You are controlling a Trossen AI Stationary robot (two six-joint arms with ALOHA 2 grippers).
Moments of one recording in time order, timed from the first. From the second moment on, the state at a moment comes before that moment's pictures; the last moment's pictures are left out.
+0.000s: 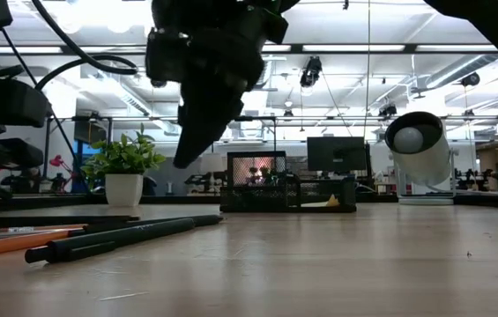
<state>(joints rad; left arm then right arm) -0.57 1.18 0.40 -0.42 -0.11 -0.68 0.07 2.31 1.97 -0.81 -0.22 -0.13</state>
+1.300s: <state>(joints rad) -0.57 1.14 0.44 -0.25 -0.15 -0.73 0.07 2.31 1.97 -0.80 -0.12 -0.12</state>
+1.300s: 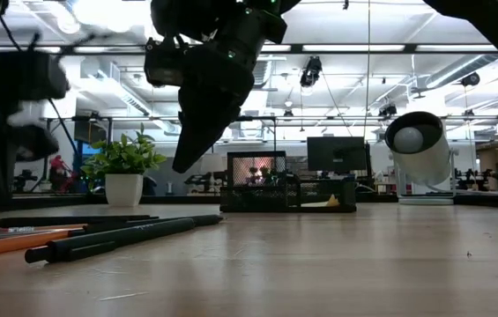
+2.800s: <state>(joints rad) -0.57 1.25 0.41 -0.25 -0.20 -0.75 0.08 2.29 1.93 -0.70 -0.20 -0.10</state>
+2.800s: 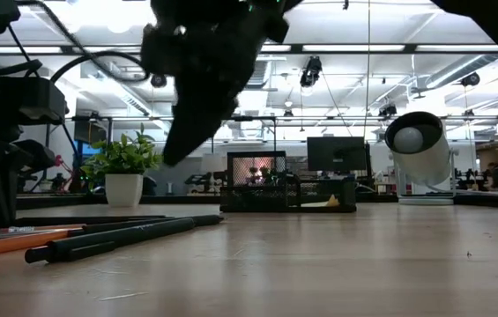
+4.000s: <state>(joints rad) -0.56 1.29 0.41 -0.04 -0.25 -0.75 0.11 2.40 1.84 -0.60 -0.06 0.02</state>
